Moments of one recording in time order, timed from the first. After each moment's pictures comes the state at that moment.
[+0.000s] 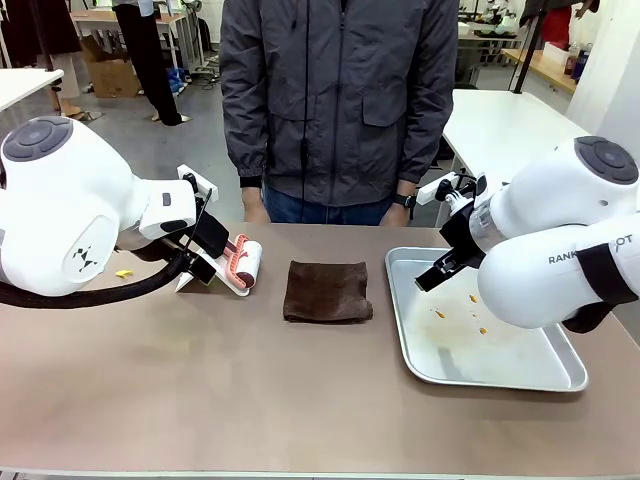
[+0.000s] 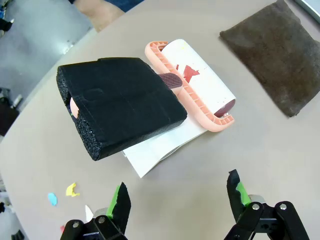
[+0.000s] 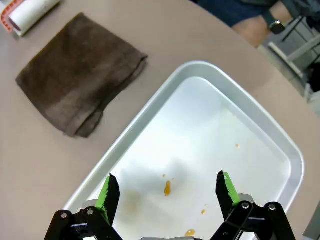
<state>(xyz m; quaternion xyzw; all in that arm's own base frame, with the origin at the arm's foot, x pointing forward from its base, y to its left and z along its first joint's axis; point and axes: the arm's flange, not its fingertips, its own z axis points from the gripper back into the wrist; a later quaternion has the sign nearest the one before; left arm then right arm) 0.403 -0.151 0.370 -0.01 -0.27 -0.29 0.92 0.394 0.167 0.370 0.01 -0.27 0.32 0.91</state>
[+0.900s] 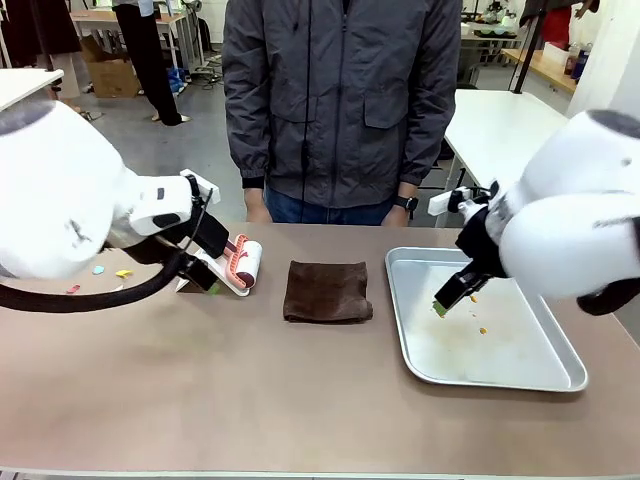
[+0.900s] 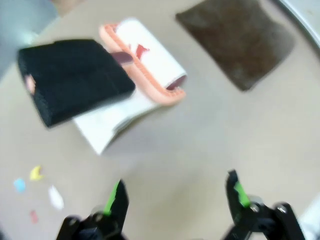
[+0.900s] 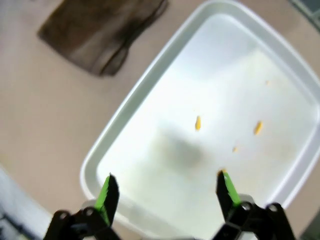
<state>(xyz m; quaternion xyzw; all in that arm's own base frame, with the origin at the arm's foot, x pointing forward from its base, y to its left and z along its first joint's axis) 0.384 -0.145 0.388 -0.09 -0.20 -0.32 0.92 0.359 0.149 0.397 0.05 -0.14 0.29 0.94</state>
